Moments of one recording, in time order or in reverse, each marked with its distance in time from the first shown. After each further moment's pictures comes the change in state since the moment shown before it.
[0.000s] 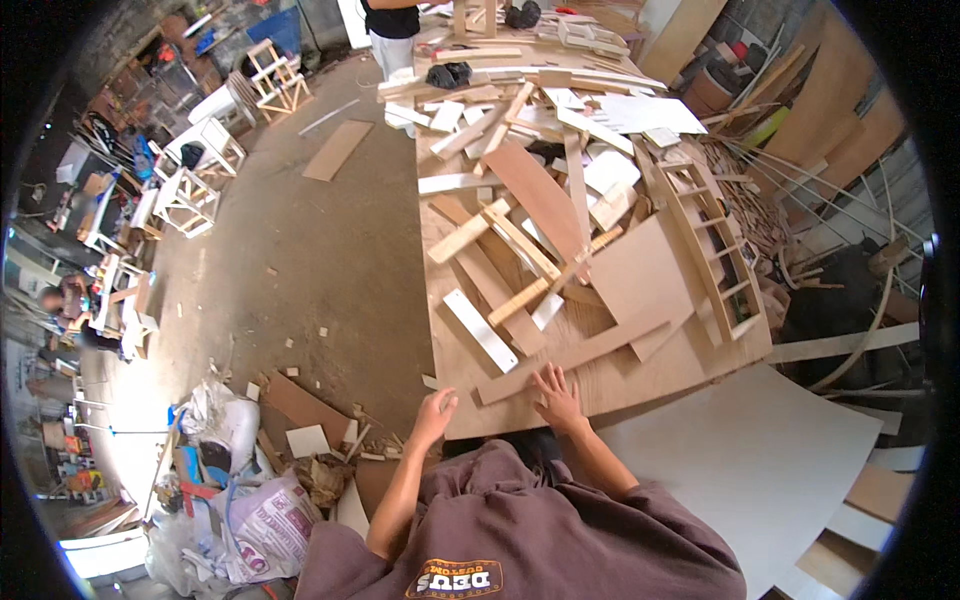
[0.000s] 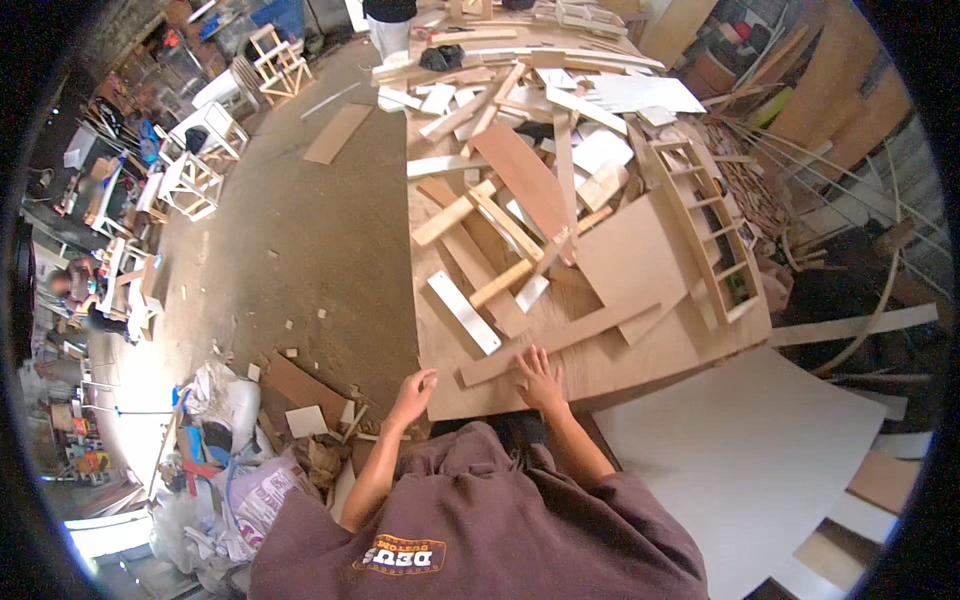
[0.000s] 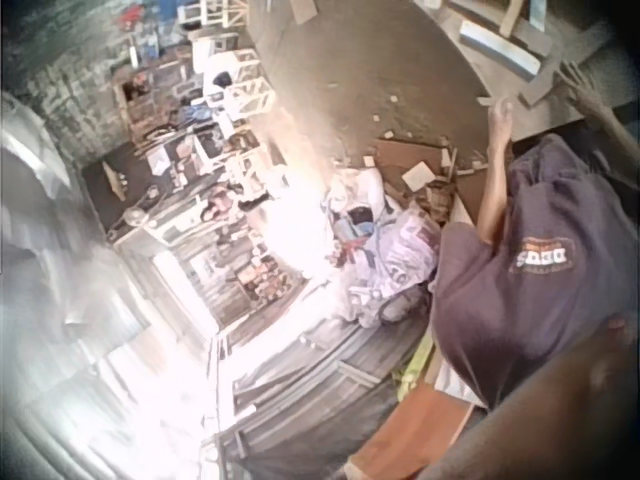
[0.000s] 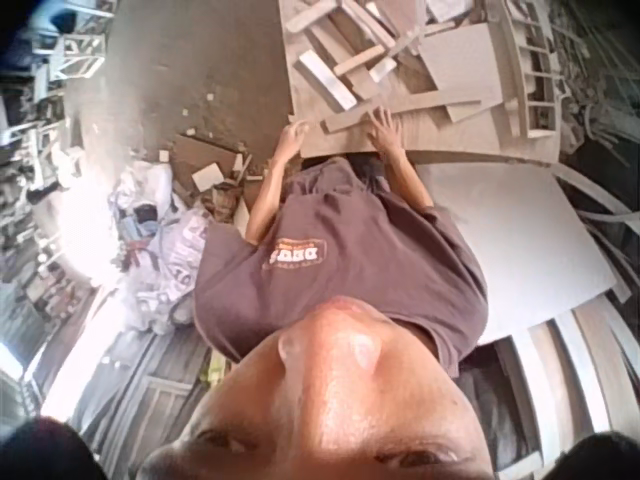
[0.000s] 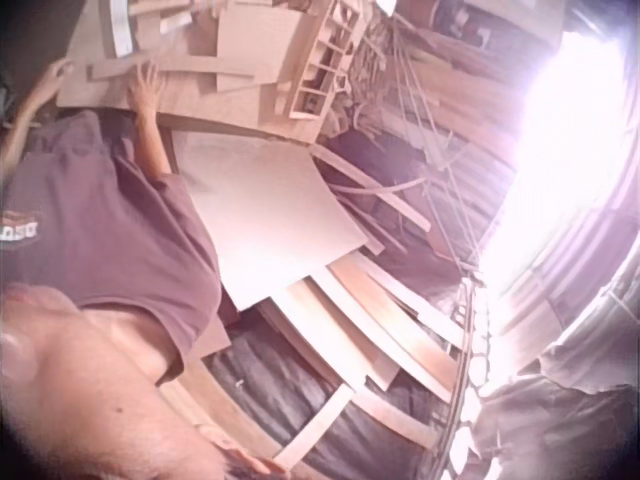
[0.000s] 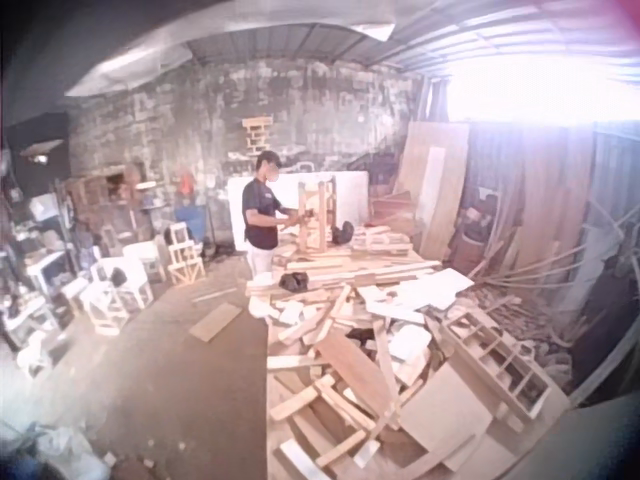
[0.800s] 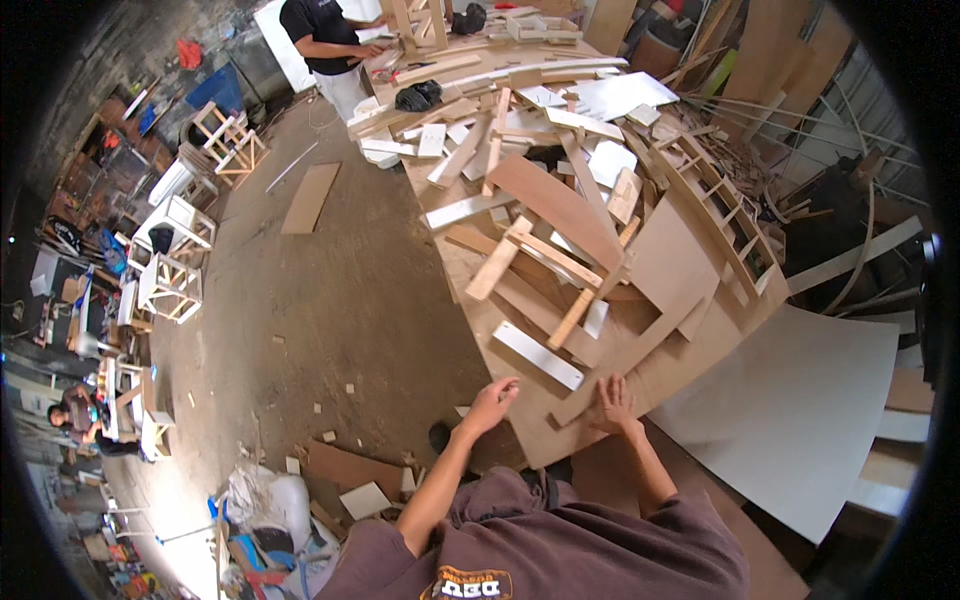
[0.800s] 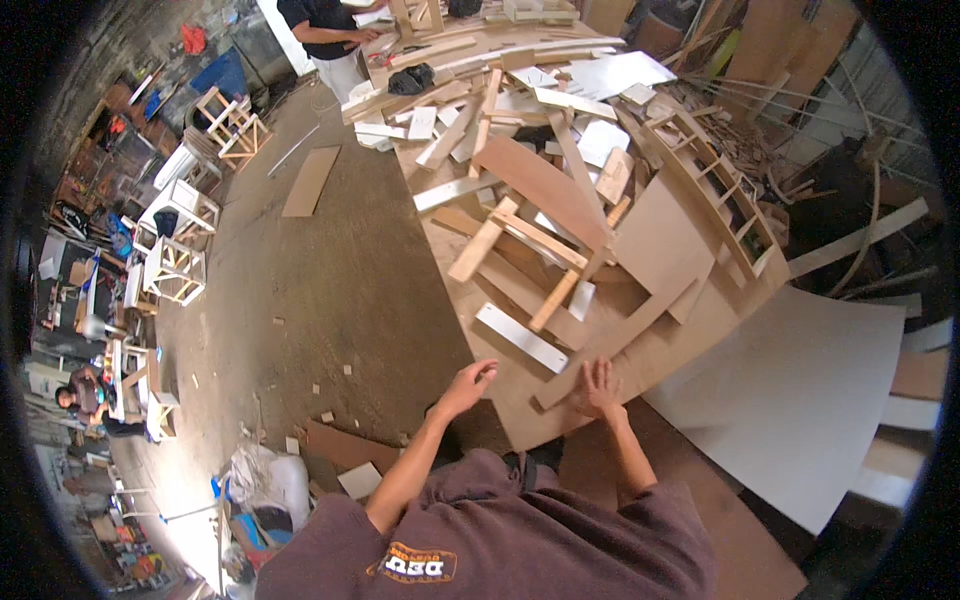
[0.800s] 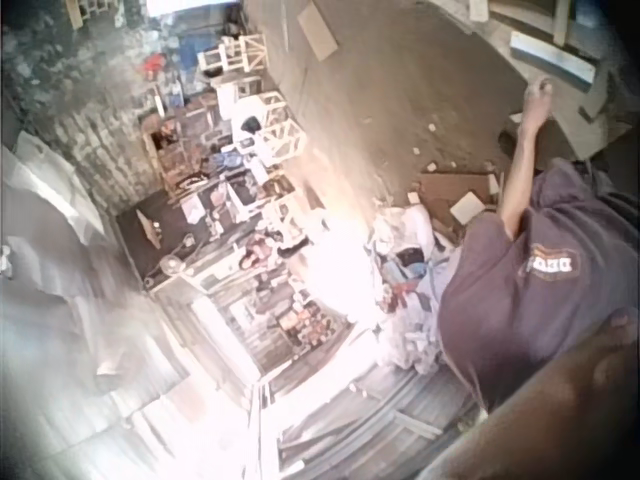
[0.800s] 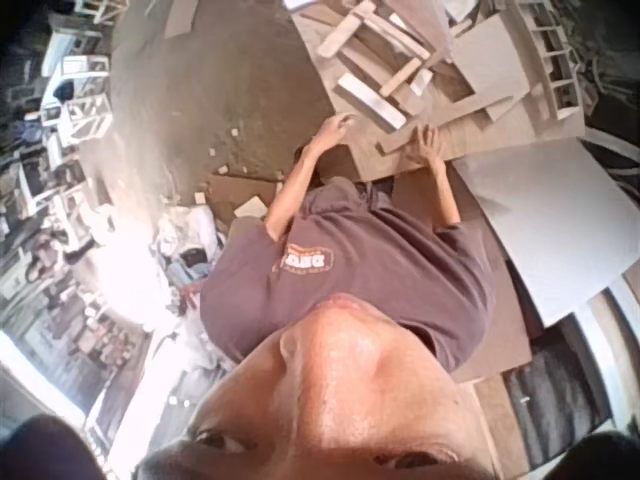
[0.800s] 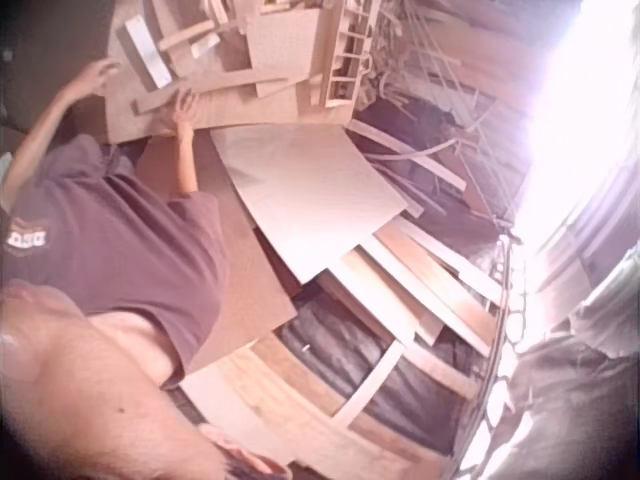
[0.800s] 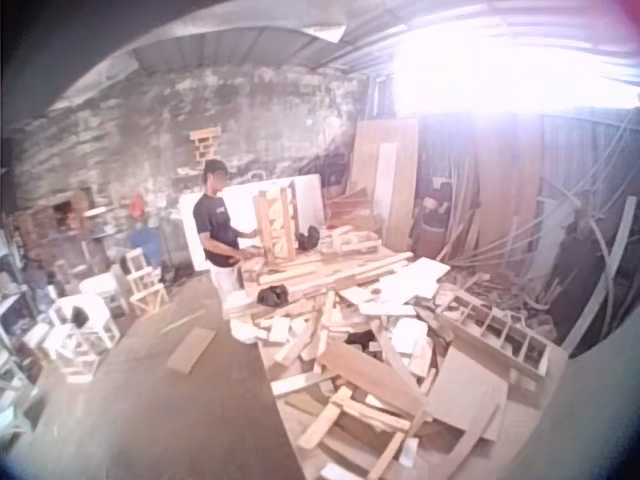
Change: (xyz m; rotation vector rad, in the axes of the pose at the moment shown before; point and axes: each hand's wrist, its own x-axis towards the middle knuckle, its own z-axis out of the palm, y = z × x) left_hand 0.120 0.006 -0.101 -0.101 -0.405 0.140; right_hand 0.018 -0.065 -0.001 0.211 -0.091 0.409
